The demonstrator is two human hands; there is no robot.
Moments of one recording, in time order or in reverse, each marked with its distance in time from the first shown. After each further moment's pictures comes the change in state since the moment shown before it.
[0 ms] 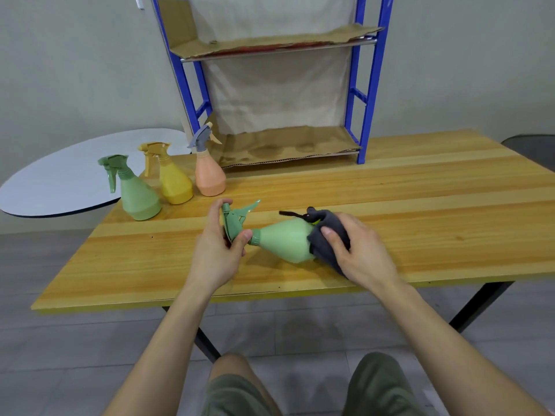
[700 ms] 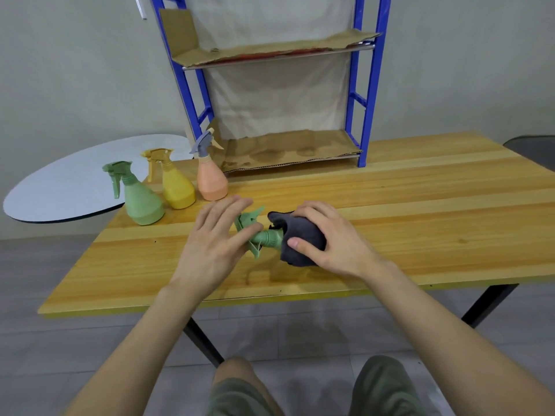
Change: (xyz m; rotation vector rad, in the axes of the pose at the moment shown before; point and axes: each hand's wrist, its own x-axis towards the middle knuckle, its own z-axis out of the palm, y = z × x) left_hand 0.018 -0.013 -0.022 0.821 0.109 0.949; right_hand 0.035 -0.017 0.008 0.000 -0.215 -0.292
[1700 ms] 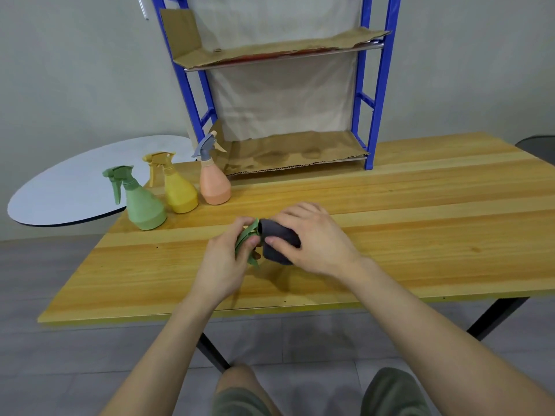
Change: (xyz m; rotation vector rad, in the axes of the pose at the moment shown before) left_hand 0.004 0.016 0.016 -0.702 -0.136 -0.662; right_hand 0.040 -0.020 0.022 -0.238 0.040 -0.094
